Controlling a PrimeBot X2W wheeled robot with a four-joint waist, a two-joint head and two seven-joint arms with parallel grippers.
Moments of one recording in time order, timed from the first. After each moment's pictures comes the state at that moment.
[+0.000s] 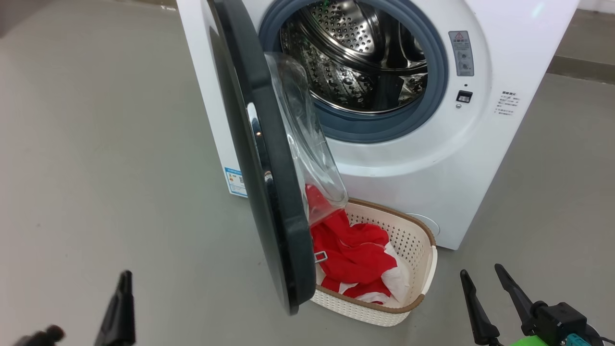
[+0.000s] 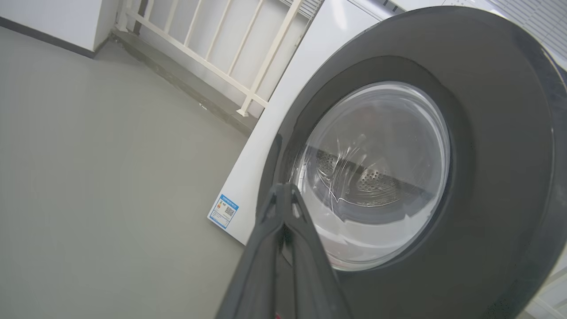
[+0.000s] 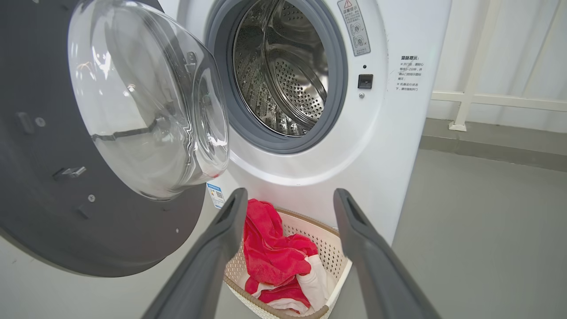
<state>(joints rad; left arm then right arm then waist) 0.01 0.11 0.04 0.23 -0.64 -0.12 -0.25 0.10 -0.06 0.00 0.22 0.25 0.13 -0.26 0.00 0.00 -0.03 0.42</state>
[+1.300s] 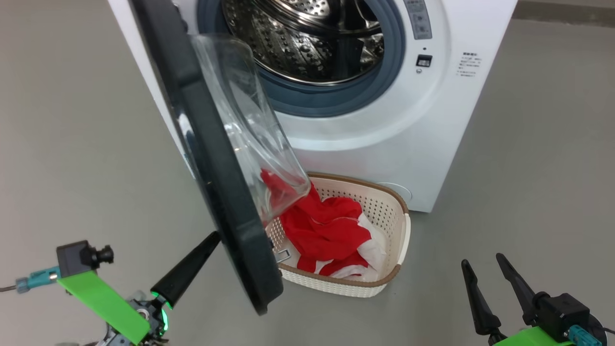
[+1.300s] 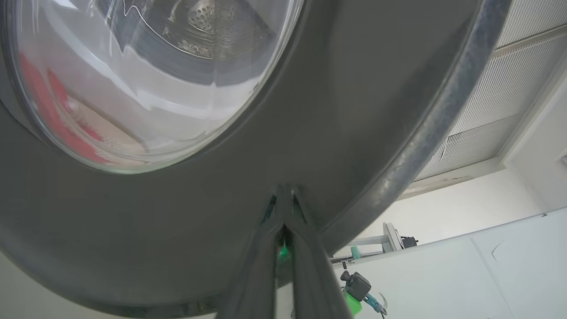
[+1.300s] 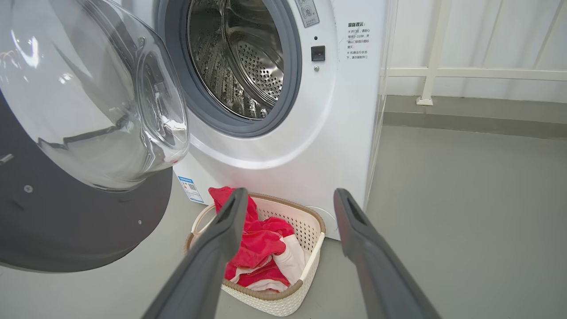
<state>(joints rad) -0.16 0.30 -0.15 -0.01 -1.59 -0.12 0.39 0.08 -0.06 0.00 0.21 0.25 0.13 -0.26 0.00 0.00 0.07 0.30</state>
